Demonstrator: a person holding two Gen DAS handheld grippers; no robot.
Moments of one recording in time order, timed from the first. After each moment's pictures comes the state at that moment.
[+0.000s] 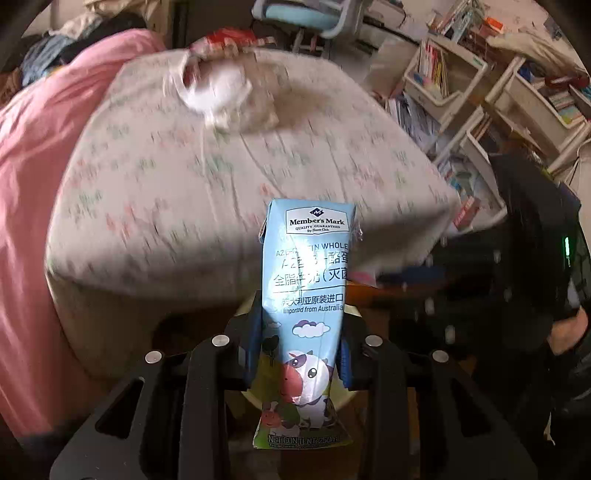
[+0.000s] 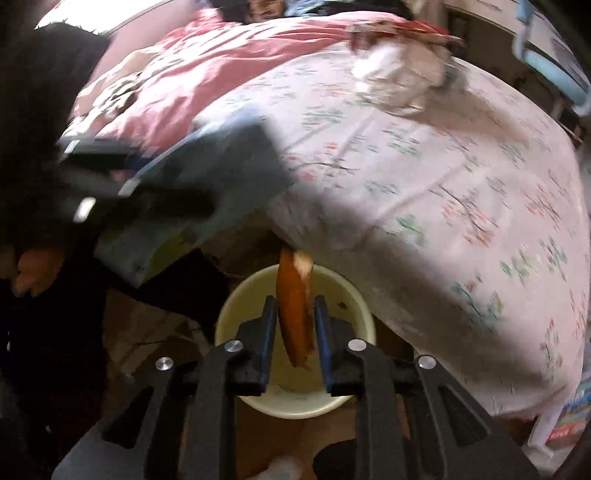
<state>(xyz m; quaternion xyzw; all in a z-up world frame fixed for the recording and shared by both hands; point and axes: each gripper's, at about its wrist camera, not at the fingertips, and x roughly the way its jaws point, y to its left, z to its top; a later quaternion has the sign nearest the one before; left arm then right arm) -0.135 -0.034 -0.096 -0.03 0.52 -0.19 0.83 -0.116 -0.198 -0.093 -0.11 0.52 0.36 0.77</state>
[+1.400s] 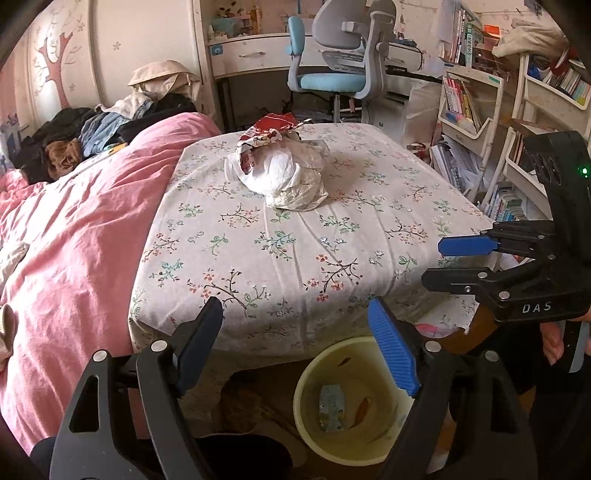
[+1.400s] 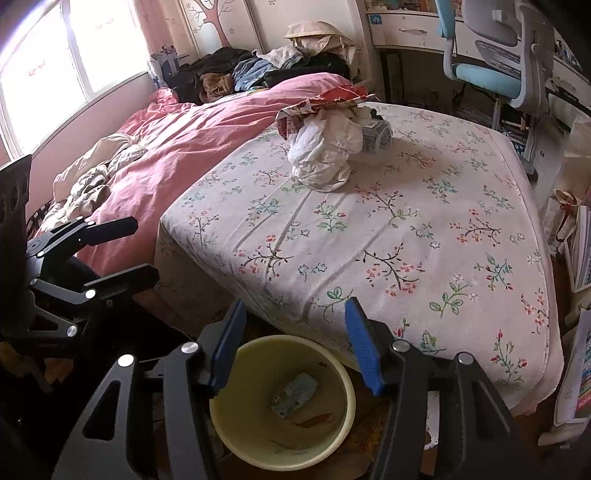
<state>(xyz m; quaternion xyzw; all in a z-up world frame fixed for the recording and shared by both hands) -0.155 -0.033 -0.057 0.06 0.38 -0.07 0.92 -0.111 -0.221 -0.065 -0.02 0.43 0.31 0.85</state>
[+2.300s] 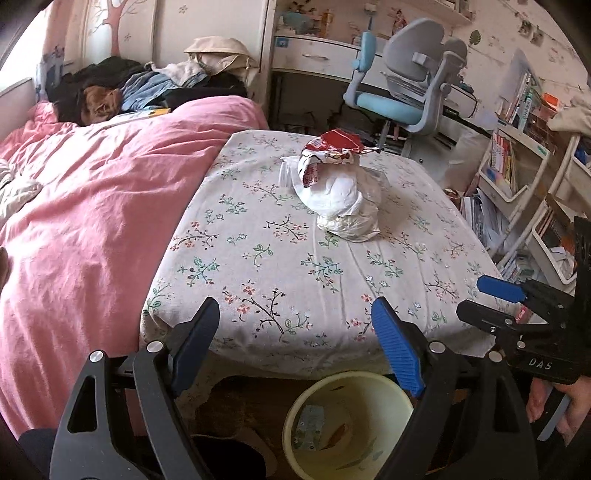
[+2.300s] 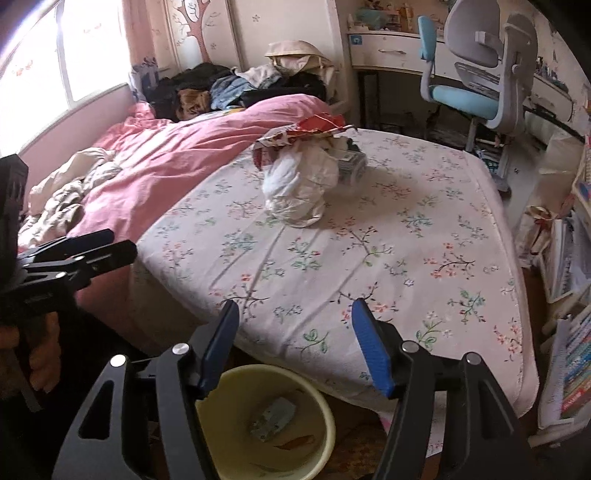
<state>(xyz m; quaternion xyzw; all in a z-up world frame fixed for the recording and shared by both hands) -0.124 0.017 -0.053 -0.06 0.38 -0.01 0.92 -0.097 -0.212 -0.051 -0.04 0.39 0.25 0.89</state>
